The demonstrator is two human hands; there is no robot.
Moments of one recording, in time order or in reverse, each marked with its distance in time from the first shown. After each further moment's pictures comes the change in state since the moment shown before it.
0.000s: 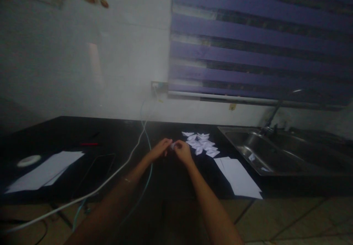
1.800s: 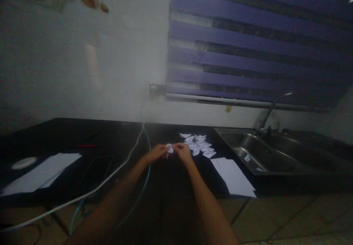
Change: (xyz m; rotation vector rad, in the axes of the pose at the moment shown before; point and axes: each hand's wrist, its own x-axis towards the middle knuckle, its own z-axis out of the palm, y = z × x) left_hand -0.007 0.003 -0.006 0.094 -0.185 0.090; right_hand 0.000 0.007 -0.010 0.217 0.042 0.202
